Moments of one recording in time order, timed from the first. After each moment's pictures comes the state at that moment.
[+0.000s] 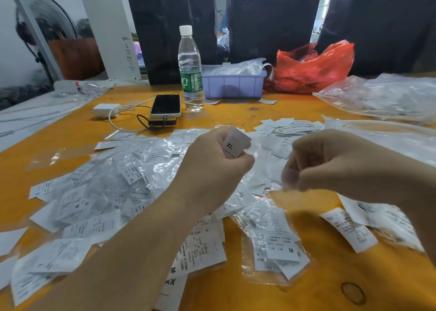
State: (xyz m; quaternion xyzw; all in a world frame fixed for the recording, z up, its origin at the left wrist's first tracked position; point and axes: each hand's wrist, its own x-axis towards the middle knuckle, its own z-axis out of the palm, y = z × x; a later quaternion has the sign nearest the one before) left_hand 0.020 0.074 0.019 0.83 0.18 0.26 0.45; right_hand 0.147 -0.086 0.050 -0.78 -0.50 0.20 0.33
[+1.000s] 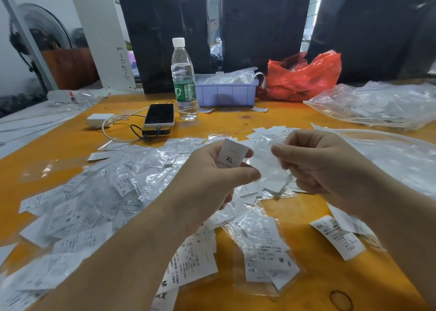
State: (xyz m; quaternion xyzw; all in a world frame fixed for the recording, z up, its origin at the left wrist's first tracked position) left_hand 0.020 0.071 0.024 0.74 0.15 0.18 0.63; right_hand 0.152 -0.073 0.036 -0.66 -0.33 0.27 0.62
